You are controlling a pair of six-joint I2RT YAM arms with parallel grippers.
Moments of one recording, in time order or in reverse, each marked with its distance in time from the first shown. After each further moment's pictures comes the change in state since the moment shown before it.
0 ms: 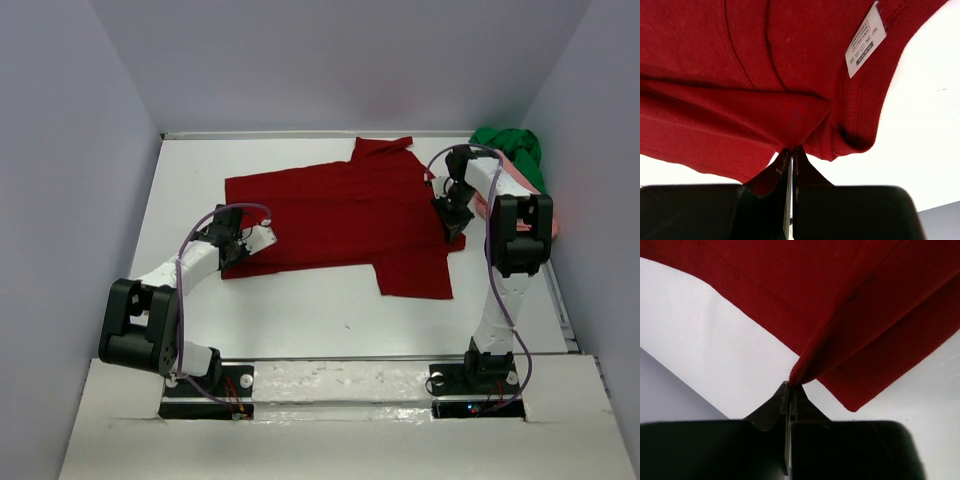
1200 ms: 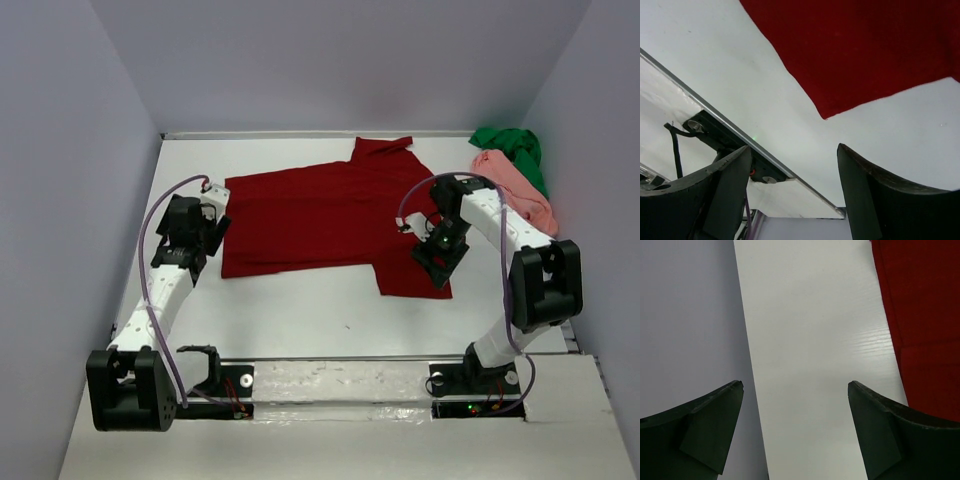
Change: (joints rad) left arm 0.172 -0.312 -0.029 0.195 -0.085 -0.368; right arm 0.189 -0.469 -0.415 -0.151 -0.143 -0.325
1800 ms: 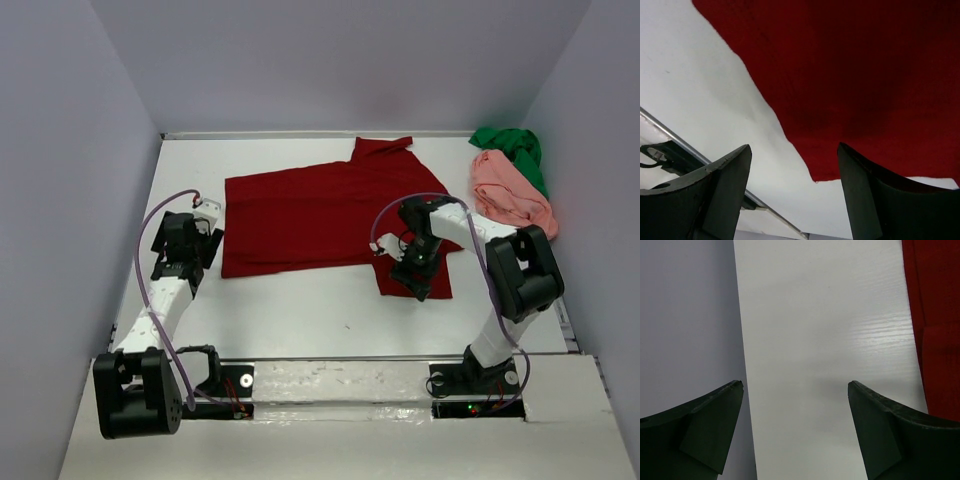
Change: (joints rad) left arm 0.090 -0.024 -0.155 0.112 0.004 -0.009; right arm 0.189 0.093 -0.130 0.227 0.013 -0.070
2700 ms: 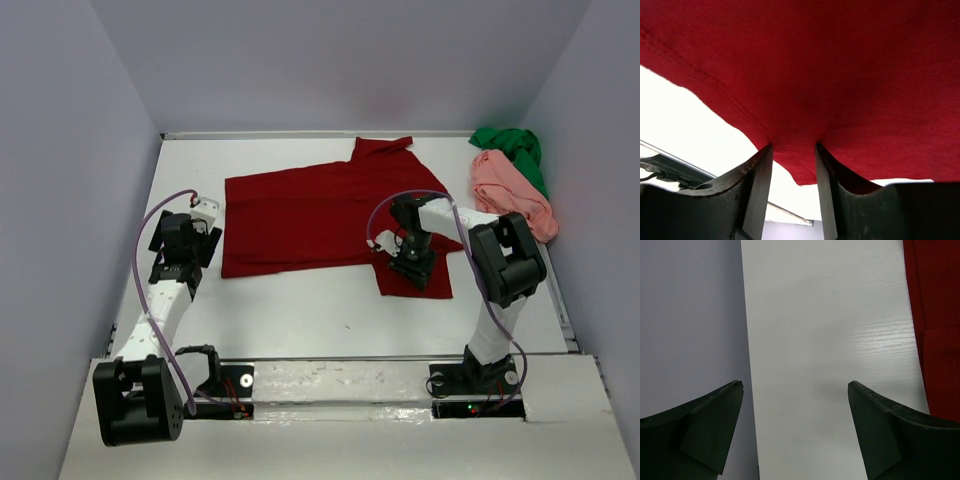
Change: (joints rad) left arm 0.016 -0.040 0.000 0.000 0.008 0.006; right arm 0.007 0.146 0.066 0.056 0.099 0.090
